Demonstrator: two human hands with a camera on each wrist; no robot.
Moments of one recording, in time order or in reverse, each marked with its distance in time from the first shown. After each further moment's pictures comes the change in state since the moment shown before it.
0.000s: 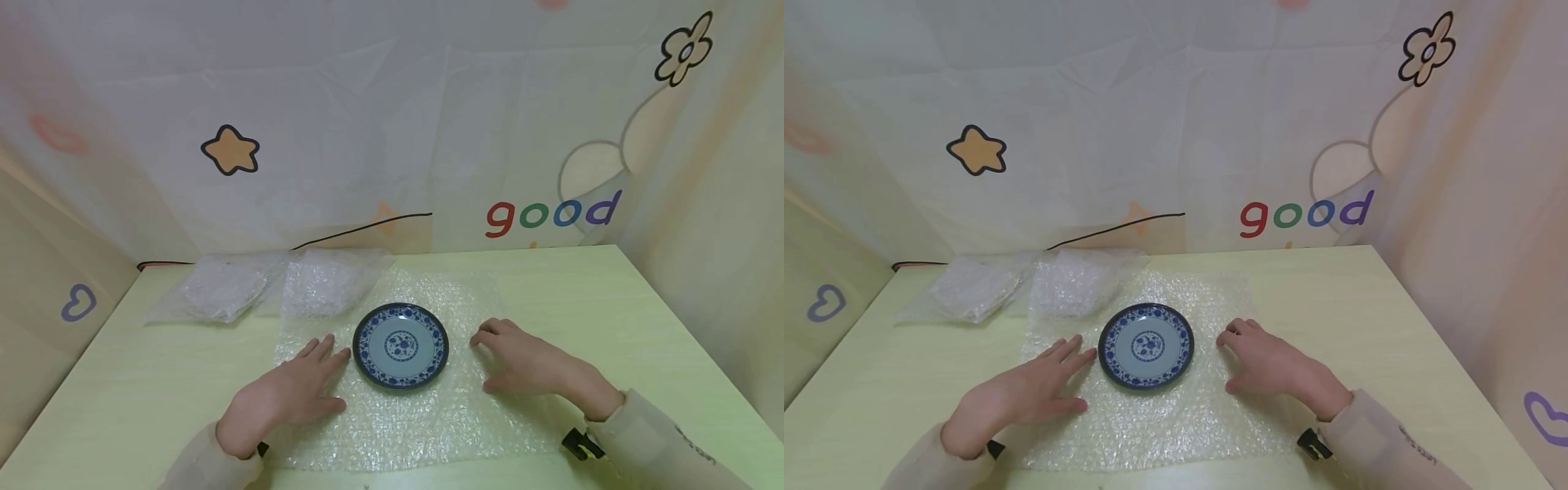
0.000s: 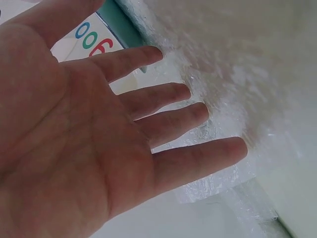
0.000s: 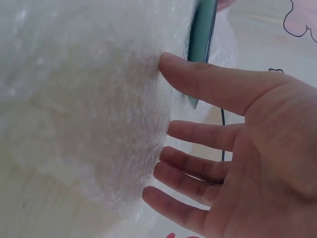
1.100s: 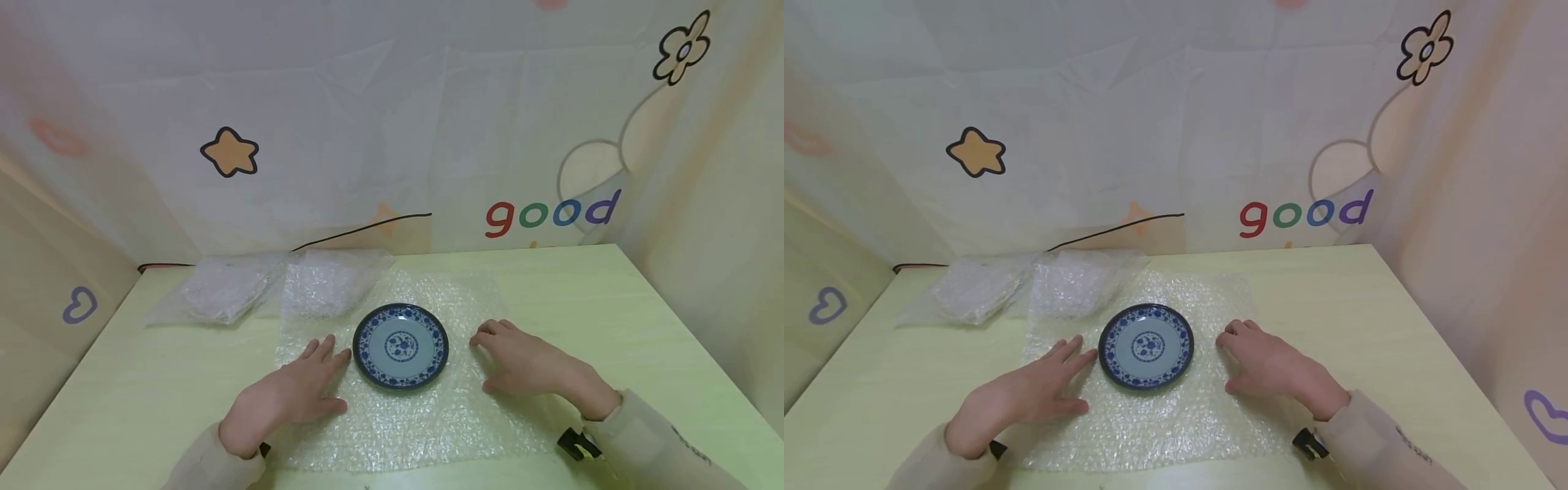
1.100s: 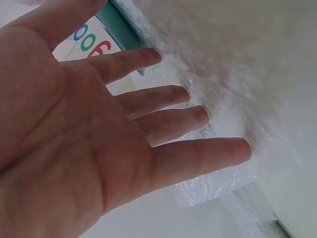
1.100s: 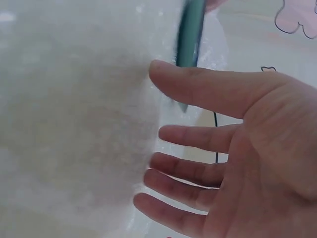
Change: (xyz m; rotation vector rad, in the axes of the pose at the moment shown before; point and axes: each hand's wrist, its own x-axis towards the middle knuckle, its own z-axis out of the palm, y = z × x) left_hand 0.004 0.000 0.002 -0.004 -0.014 -0.001; right_hand 0.002 -0.005 -0.001 -0.023 -0.003 0.032
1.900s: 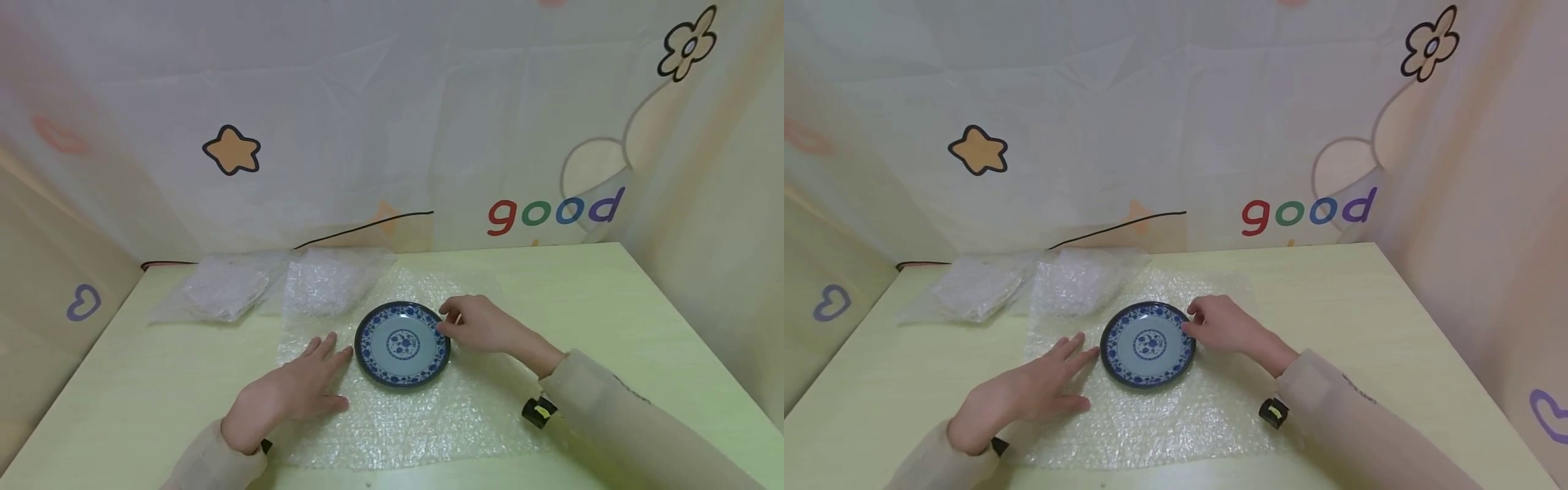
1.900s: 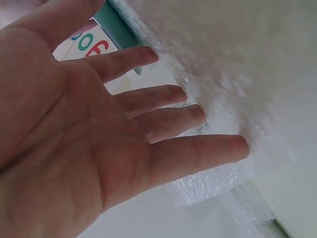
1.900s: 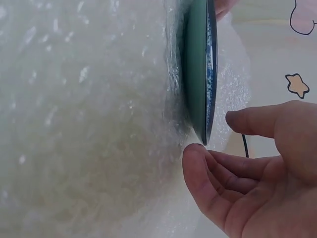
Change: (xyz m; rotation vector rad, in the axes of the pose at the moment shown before) left_hand 0.001 -0.002 0.000 -0.017 -0.005 0.018; right_hand 0.060 -0.020 -0.006 0.308 0.104 -0.050
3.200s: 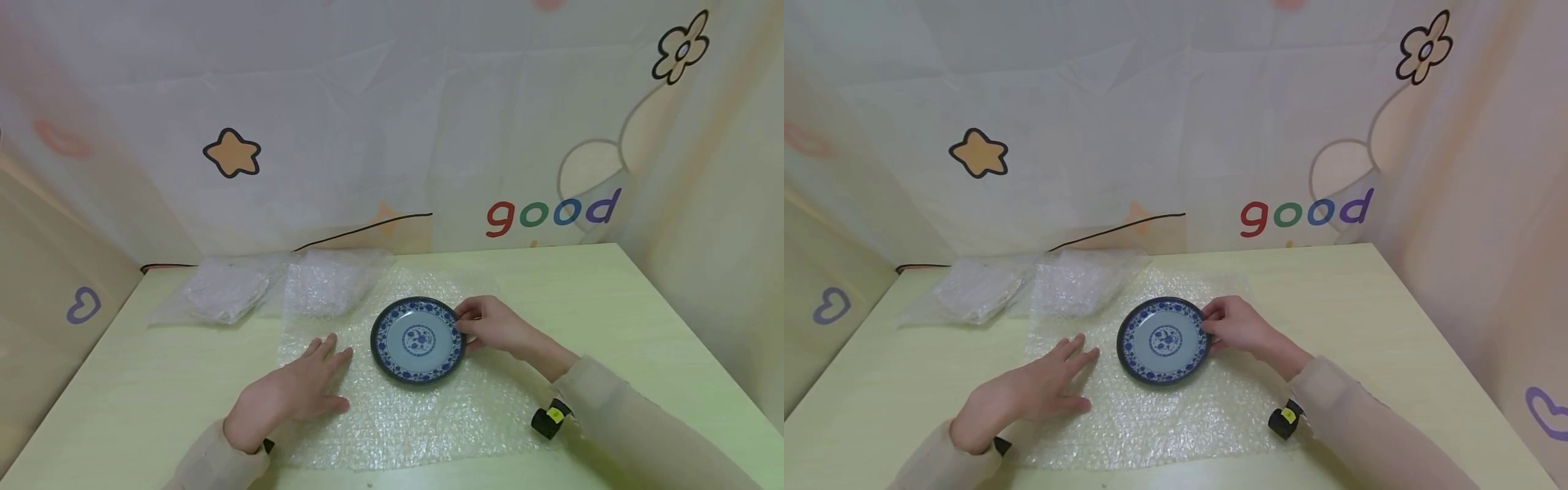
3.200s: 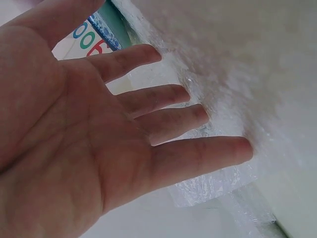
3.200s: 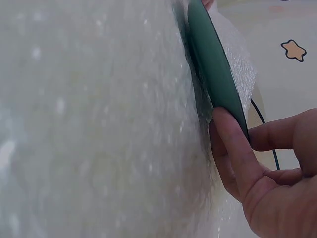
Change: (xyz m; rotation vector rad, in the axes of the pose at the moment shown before) left_hand 0.001 0.002 -0.002 0.022 -0.020 -0.012; right_hand -0.009 0.027 0.002 0.504 0.036 0.200
